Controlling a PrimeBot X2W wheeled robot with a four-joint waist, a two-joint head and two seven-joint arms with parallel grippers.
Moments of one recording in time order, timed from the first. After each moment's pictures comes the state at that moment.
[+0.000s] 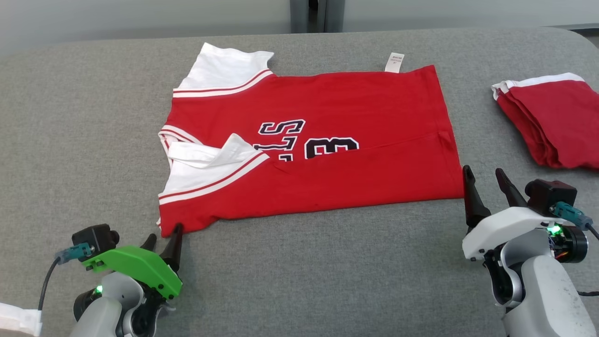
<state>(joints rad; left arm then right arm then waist) -0.28 0.26 -0.32 0.51 -0.91 0.02 0.09 -0.25 -0.05 -0.11 0.34 0.22 0.13 -0.03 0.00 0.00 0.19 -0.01</state>
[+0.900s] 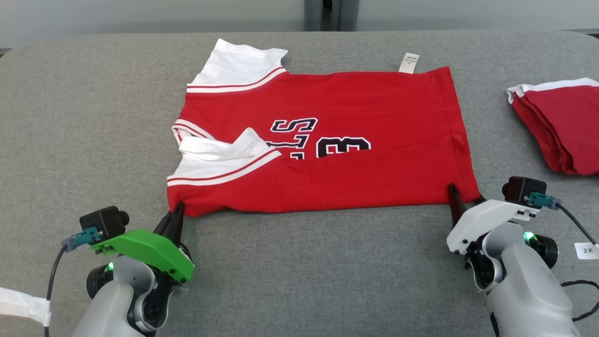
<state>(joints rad) -0.32 0.23 -0.33 0.48 -0.90 -0.03 0.03 -0.45 -0.05 -0.10 0.77 0.31 0.13 0.00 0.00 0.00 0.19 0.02</state>
